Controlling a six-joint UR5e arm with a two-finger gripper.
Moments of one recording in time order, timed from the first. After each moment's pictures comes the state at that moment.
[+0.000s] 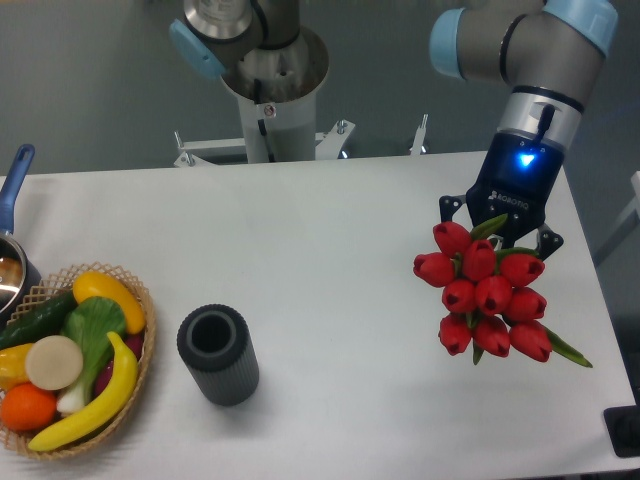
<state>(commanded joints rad) 2.83 -1.87 -1.56 -0.82 0.62 0.99</state>
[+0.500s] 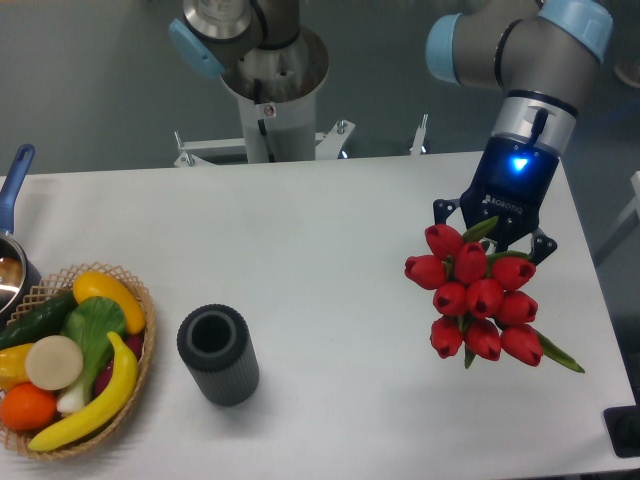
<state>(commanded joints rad) 2.82 -1.87 -1.56 -0.78 0.62 0.98</state>
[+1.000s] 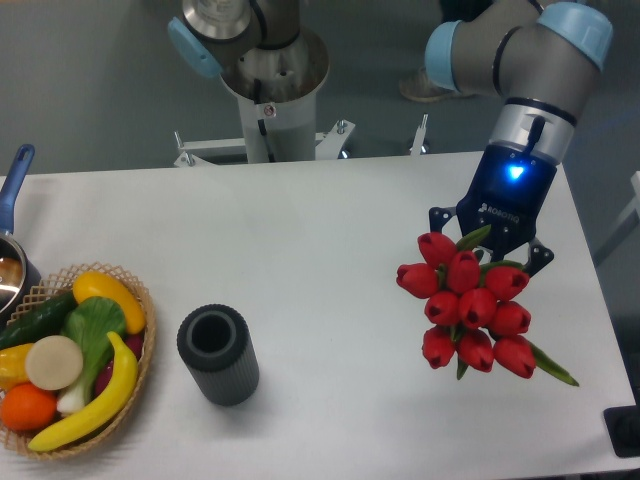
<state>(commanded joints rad) 2.75 -1.91 -1.53 -0.74 0.58 0.99</state>
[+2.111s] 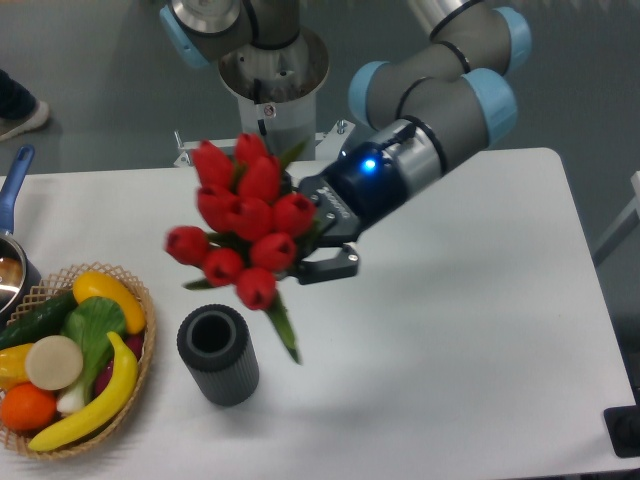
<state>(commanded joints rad) 2.55 -1.89 -1.60 -0.71 0.03 1.07</state>
